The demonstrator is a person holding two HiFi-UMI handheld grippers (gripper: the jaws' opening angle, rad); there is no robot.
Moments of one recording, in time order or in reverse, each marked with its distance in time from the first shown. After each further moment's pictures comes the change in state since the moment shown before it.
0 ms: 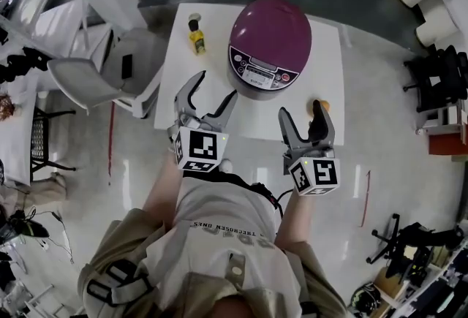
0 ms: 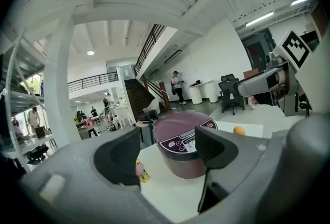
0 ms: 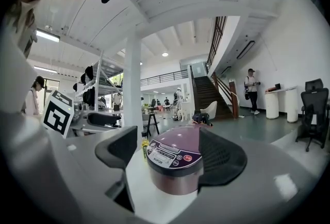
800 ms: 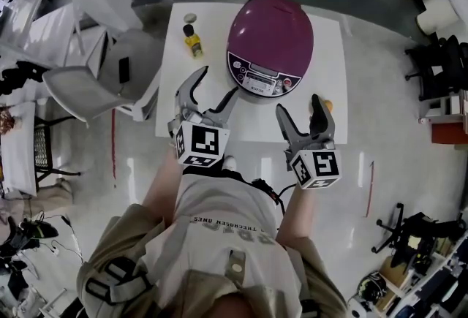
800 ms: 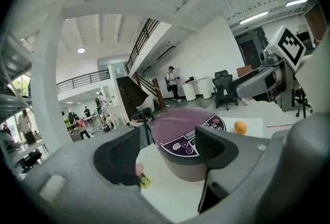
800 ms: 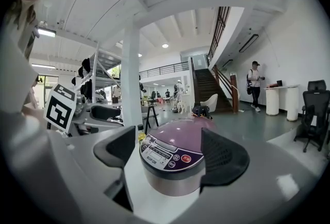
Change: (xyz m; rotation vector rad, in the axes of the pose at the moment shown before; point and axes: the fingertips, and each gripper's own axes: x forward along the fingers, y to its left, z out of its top) left arm 0.045 0.013 -0.008 0.042 0.033 -0.082; right arm 0.043 -0.010 -0.016 -0.007 0.101 0.003
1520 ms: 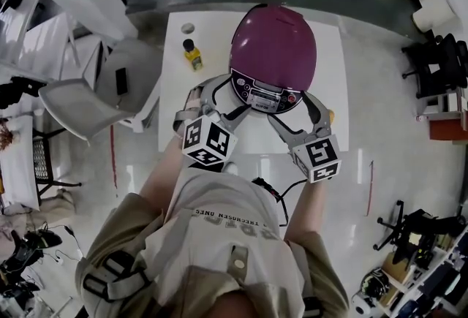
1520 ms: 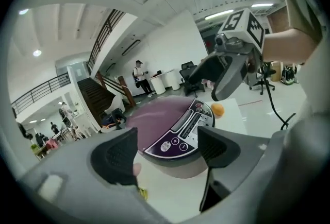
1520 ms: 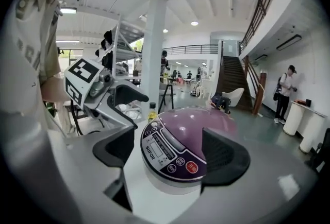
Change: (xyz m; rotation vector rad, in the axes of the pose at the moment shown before) left arm 0.054 -0.029 -0.020 0.235 0.062 -0.355; right arm 0.062 0.020 -0.024 -0.261 0.257 0.215
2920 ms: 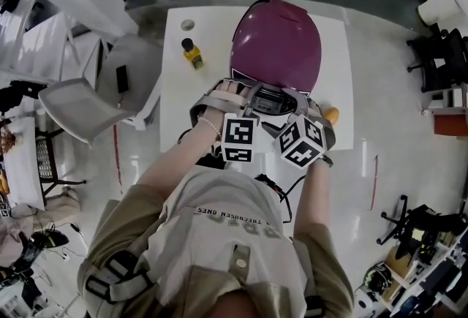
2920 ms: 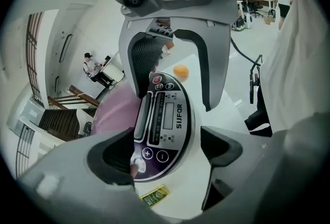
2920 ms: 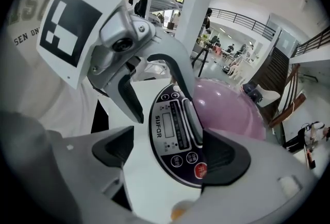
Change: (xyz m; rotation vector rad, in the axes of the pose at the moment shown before) left arm 0.057 -0.062 -0.029 0.561 0.326 -0.314; right arm 0.050 0.035 -0.070 -0.368 0.509 0.258
